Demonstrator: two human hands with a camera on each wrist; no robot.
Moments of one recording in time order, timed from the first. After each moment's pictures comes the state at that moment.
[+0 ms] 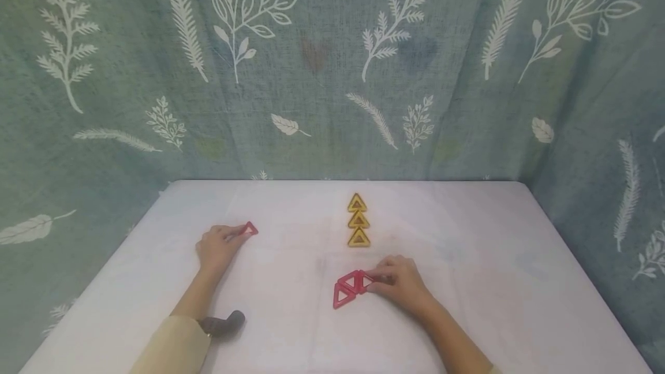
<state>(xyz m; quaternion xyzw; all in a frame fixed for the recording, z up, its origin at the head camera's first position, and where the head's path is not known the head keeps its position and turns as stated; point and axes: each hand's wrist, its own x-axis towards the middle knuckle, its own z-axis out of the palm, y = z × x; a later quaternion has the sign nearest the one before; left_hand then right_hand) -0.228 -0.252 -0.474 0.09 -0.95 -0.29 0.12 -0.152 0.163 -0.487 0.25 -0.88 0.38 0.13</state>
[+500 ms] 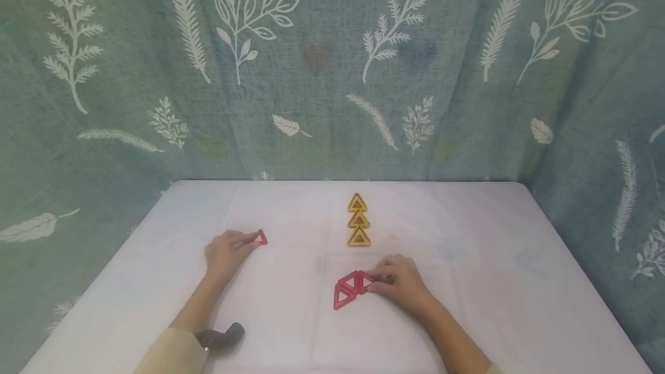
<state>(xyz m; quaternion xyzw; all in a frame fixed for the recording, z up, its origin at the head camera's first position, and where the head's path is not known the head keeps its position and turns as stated) -0.209 -0.237 -0.470 0.02 -0.95 -0.30 0.13 -0.150 0.162 -0.483 0.24 -0.89 0.38 0.11</state>
